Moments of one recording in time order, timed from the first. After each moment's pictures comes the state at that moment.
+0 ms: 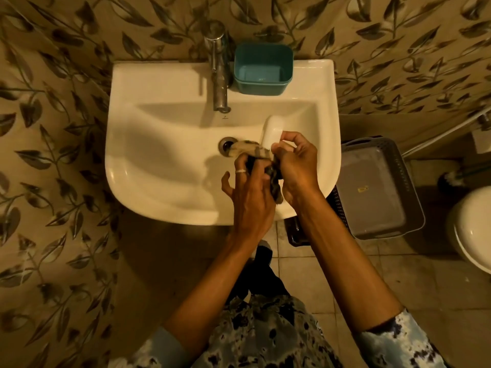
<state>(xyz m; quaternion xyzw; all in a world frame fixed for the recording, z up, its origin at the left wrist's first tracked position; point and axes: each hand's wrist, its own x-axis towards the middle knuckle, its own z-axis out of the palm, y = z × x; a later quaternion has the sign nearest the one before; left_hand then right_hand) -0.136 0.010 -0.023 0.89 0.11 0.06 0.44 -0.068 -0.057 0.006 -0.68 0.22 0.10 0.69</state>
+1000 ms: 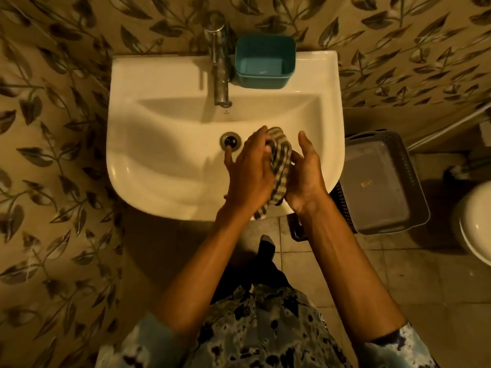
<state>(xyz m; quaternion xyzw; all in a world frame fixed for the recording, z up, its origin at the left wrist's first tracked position) -0.101 0.026 0.001 0.88 0.08 -0.04 0.46 -0.086 -0.069 0.015 -0.45 0.33 0.27 0.79</state>
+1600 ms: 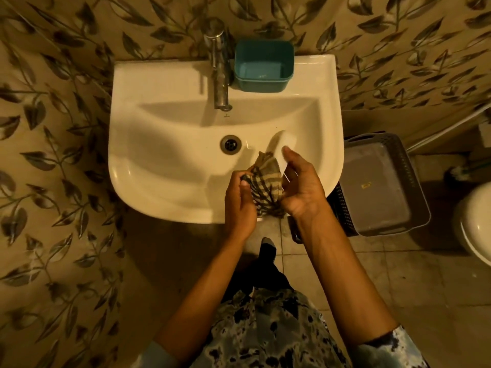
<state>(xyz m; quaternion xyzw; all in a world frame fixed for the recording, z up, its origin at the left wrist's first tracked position) -0.148 0.031 -0.038 0.77 0.22 -0.01 0.60 -0.091 -0.067 0.005 -0.33 0.42 0.24 0.81</state>
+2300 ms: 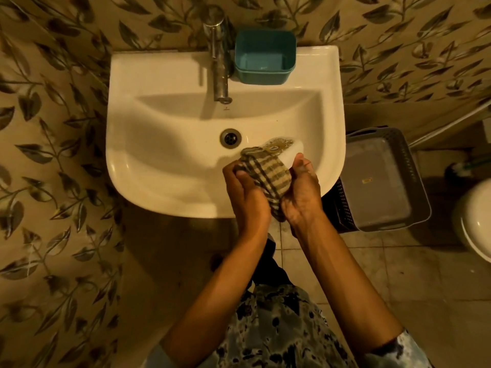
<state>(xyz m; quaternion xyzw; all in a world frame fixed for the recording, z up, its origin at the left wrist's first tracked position) -0.140 0.001 0.005 0.65 0.38 0.07 0.65 -0.108 -0.063 -0.018 -0.33 0.38 0.13 0.85</state>
